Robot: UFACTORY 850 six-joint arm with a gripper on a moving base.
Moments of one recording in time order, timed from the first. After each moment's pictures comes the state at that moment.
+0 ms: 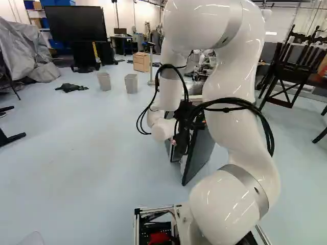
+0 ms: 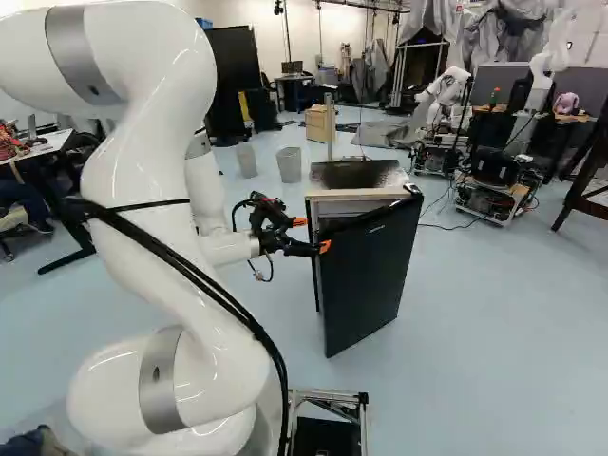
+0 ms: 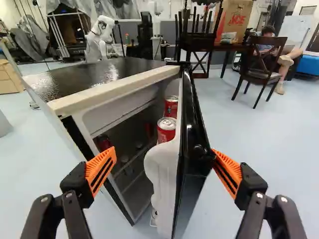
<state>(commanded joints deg) 19.5 -26.3 -27.0 69.0 74.3 0.0</state>
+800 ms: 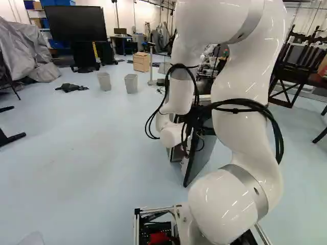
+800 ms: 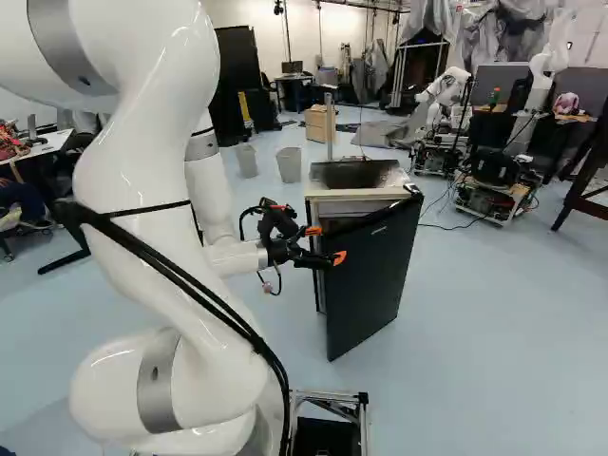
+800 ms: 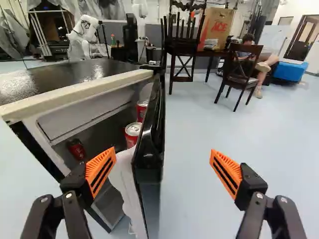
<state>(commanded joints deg) 14.9 -22.4 -20.4 69.0 76.8 0.0</state>
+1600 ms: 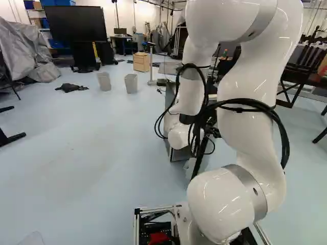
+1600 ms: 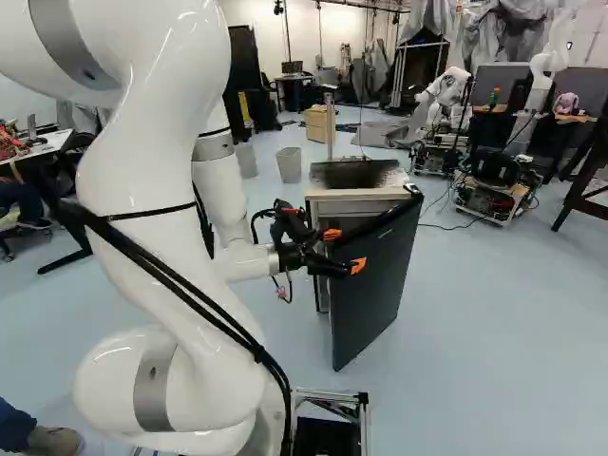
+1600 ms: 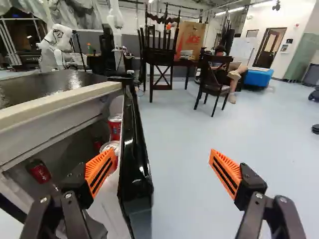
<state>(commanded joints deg) 8.0 -20.6 -17.4 70.2 80.4 0.0</state>
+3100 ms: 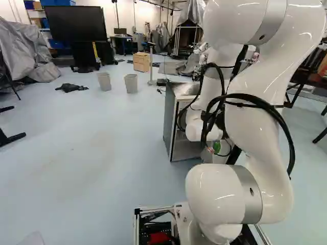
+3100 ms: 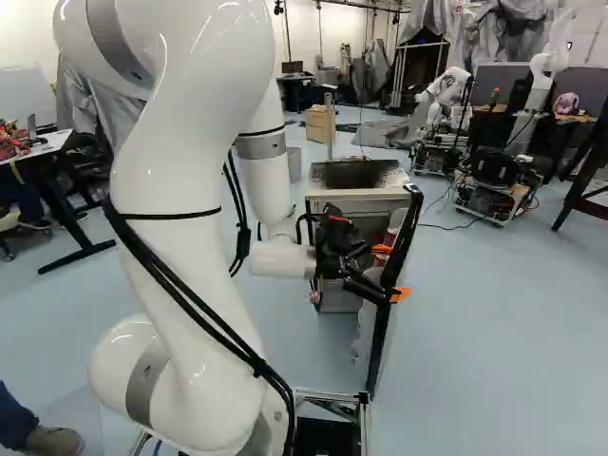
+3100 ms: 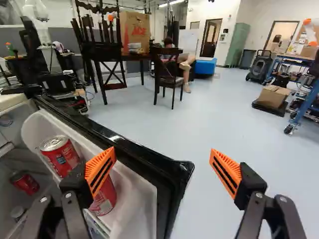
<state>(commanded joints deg) -11.4 -23.0 -21.6 70.5 78.8 0.0</state>
